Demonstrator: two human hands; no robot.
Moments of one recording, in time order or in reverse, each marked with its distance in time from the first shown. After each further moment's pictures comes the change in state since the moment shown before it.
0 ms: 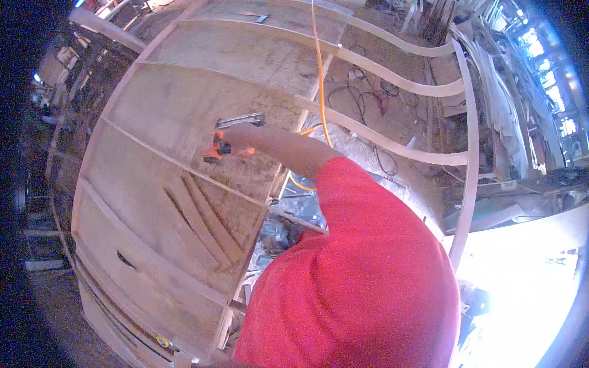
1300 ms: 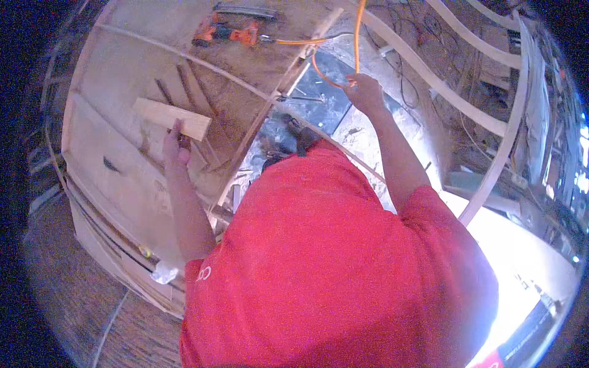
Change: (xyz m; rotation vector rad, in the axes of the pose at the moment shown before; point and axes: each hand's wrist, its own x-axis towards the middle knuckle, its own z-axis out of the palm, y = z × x) left_hand 0.090 0.092 0.187 -0.495 -0.824 -0.269; right_hand -0.310 0.055 0.142 0.313 0.503 0.562
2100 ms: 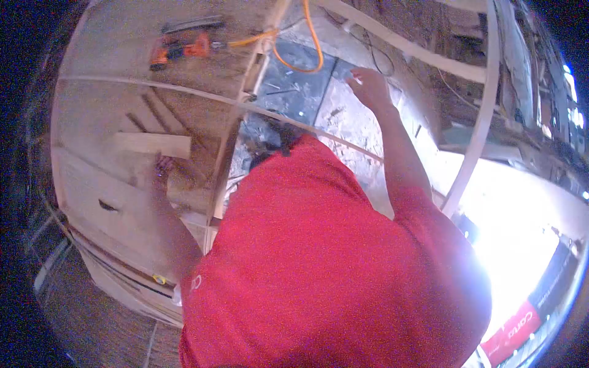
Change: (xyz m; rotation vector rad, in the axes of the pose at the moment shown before) left_hand 0.025 0.009 -0.040 0.344 0.116 -0.162; right_hand -0.076 0.035 -0.072 -0.018 0.010 0.309
